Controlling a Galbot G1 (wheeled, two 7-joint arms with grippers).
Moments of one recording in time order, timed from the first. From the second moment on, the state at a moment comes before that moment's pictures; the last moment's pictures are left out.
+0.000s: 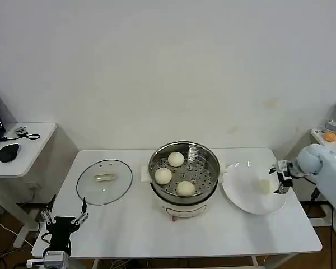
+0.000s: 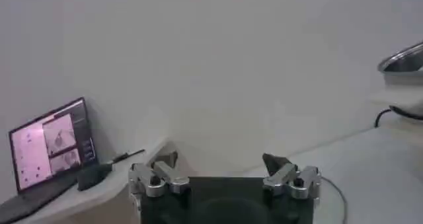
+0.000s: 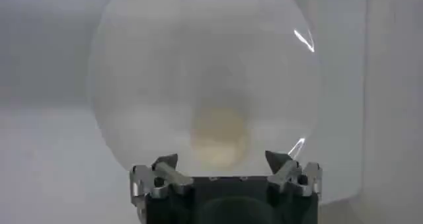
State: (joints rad) left arm 1.68 -1.31 -0.69 -2.09 0.10 0.02 -0.18; right arm -0.16 0.69 -0.49 0.97 -0.32 -0.02 -1.02
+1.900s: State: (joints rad) left arm 1.61 -1.18 -0.67 -2.01 -0.31 -0.01 -0.14; right arm 0.28 0.61 -0.87 1.45 0.09 -0.31 -0.98
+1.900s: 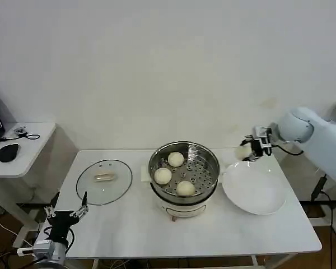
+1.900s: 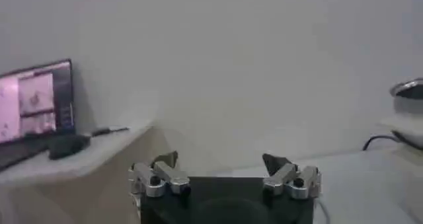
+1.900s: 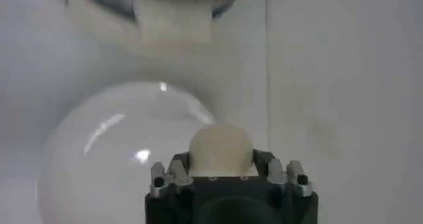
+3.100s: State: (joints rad) left arm 1.60 -1.11 -0.65 -1.97 -0.47 -0.15 -0.17; right arm 0.38 0.90 -1.10 1.41 0.27 -0.50 -0.87
